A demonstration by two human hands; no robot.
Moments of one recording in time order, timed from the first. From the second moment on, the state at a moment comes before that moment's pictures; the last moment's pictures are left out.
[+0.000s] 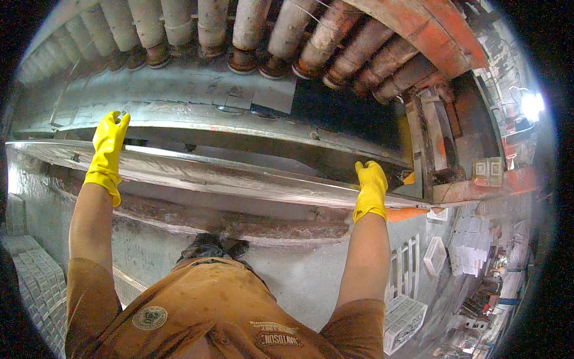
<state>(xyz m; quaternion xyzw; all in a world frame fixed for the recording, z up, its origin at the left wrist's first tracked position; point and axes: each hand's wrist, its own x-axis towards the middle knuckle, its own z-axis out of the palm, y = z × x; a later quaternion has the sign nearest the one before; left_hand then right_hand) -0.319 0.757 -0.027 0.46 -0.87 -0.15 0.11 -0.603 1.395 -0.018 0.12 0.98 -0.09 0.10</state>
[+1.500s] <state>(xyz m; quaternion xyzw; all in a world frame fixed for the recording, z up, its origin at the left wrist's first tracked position) -0.319 0.765 -0.018 0.47 -0.86 -0.15 0.09 -0.619 1.414 -0.038 0.09 0.99 -0.08 0.09</state>
